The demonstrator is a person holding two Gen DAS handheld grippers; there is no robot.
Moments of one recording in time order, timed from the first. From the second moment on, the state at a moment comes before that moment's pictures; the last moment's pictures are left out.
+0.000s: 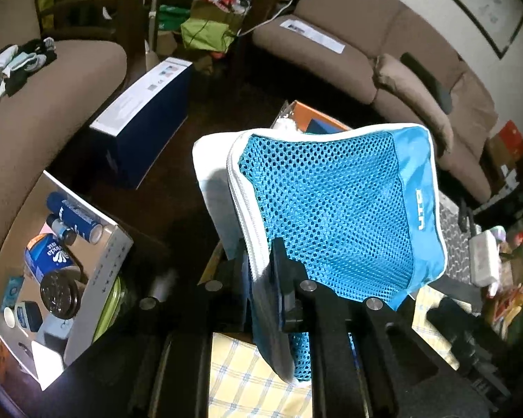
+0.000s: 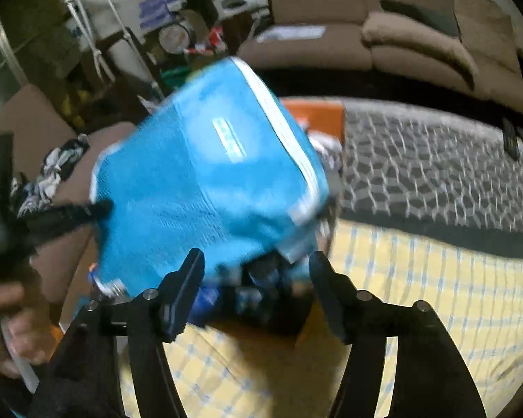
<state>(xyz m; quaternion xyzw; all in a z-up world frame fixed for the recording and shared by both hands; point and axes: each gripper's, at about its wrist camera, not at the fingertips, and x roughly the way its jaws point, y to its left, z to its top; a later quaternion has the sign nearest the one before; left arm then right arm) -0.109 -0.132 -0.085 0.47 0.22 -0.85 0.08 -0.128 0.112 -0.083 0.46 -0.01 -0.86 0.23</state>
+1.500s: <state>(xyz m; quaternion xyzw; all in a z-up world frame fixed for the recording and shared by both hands) -0.073 -0.089 -0.019 0.37 0.14 -0.92 0.04 -0.110 0.179 -0.060 0.45 -0.05 -0.88 0.16</state>
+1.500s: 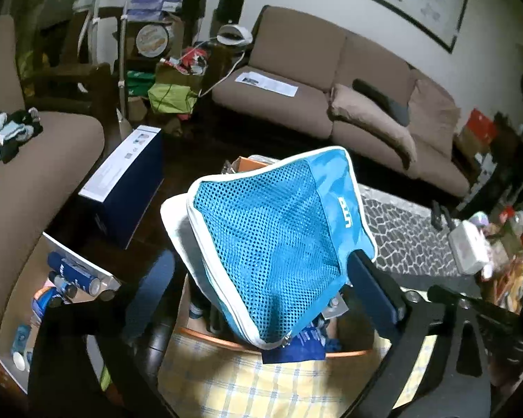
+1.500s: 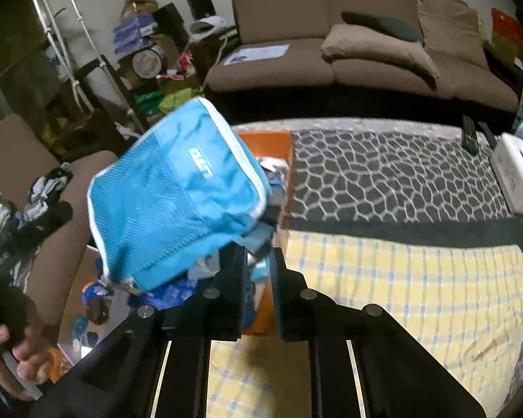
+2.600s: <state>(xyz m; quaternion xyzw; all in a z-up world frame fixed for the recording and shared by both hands) -0.020 -0.064 -0.020 0.42 0.14 -0.90 0.02 -0.011 0.159 0.004 0.39 0.18 -0.90 -0.06</state>
